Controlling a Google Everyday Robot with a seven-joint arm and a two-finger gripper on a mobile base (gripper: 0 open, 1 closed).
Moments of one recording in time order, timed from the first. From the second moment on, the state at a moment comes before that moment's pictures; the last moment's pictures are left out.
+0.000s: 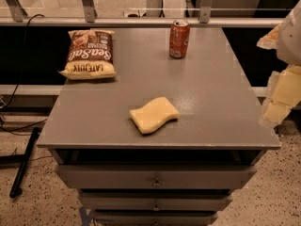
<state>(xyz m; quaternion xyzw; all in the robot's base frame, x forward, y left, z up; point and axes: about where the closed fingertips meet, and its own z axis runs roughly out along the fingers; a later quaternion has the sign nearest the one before) 0.438 -0.217 0.977 -0.60 0.78 -0.03 0.16</state>
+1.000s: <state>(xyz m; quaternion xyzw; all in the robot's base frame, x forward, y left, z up) 0.509 -0.135 0.917 -0.64 0.73 0.05 0.22</state>
